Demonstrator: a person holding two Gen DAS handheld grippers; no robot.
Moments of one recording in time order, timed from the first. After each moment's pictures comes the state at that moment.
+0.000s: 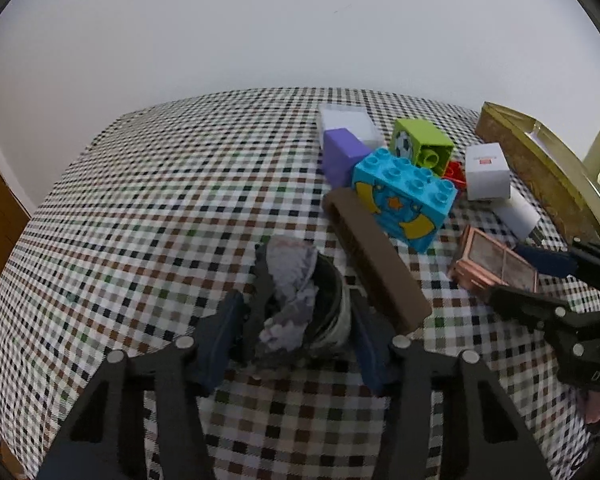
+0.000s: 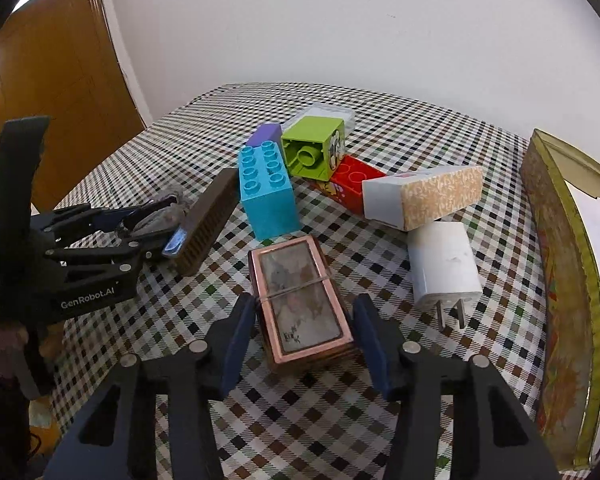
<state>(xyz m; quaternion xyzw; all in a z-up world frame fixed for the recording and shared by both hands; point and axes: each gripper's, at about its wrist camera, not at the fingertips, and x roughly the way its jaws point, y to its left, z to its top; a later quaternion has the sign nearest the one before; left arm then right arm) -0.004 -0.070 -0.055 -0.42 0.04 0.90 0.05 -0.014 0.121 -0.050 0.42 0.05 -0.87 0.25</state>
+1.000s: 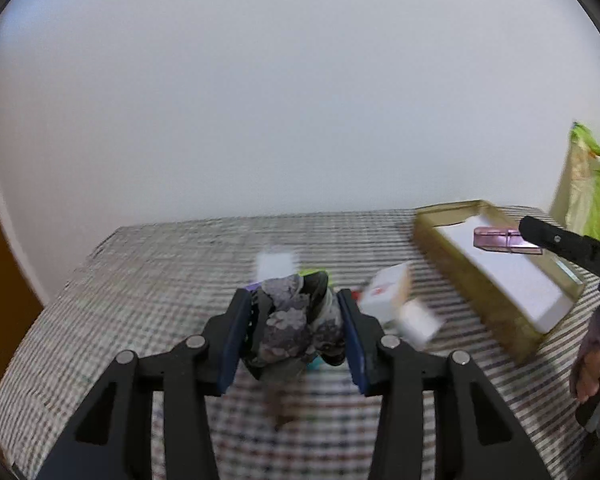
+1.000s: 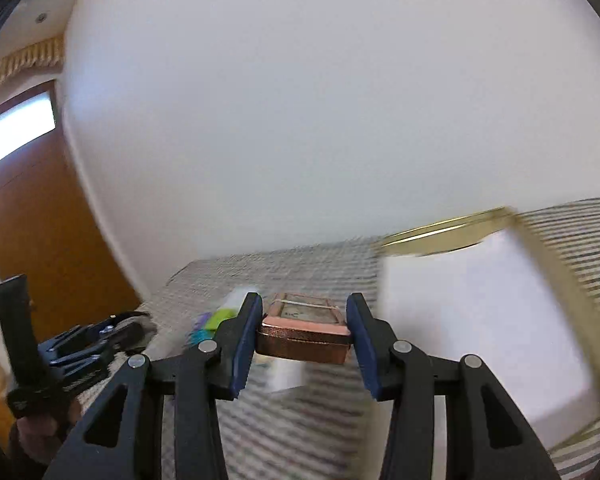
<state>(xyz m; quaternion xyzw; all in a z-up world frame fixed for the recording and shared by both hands) 0.034 0.003 0.033 -0.26 0.05 0.96 0.09 0.023 0.291 0.035 0.21 -0.15 -0.95 0.17</state>
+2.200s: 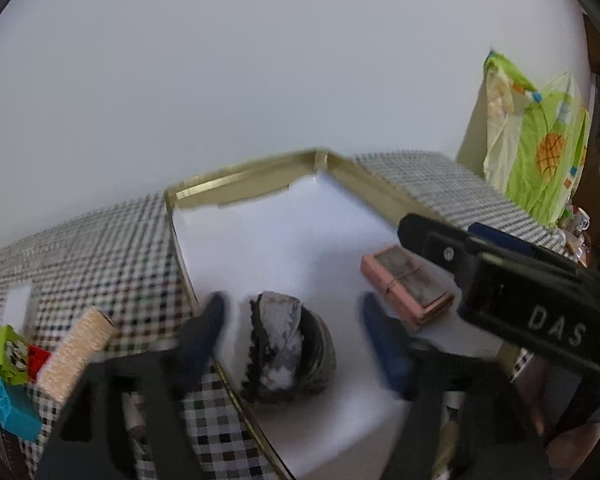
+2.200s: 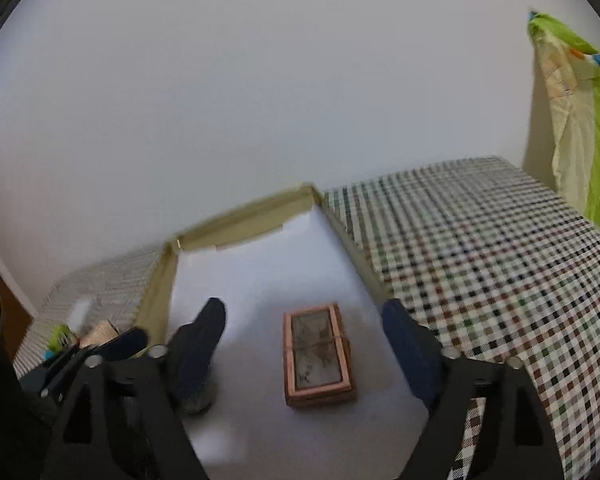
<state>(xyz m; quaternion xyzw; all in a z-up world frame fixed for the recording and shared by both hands) -0.016 0.219 -0.007 -0.31 0.09 0.91 0.26 -0.008 0.398 -0.005 0.27 -0.16 -0.95 -0.05</state>
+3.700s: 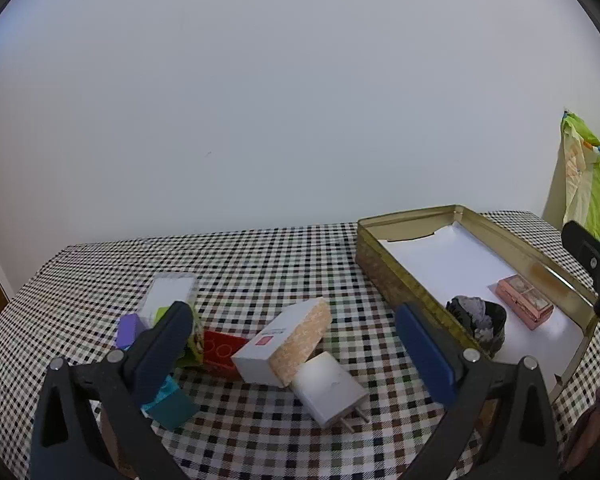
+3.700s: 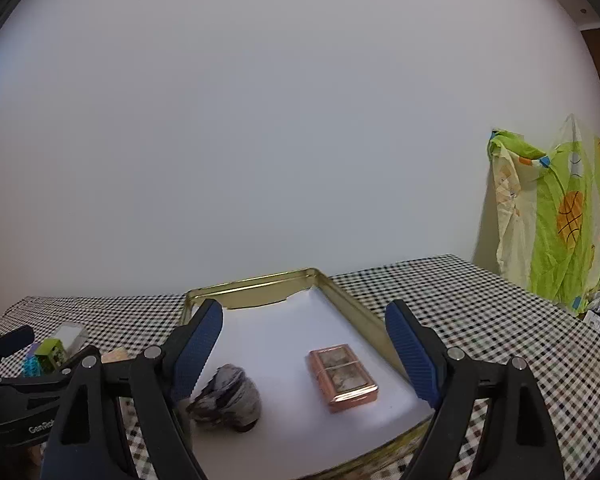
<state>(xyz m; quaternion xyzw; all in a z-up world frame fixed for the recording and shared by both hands) -0.021 0.091 -0.004 -0.22 0.05 0.97 0.11 0.066 0.300 0.015 0.11 -0.05 -0.98 -0.15</state>
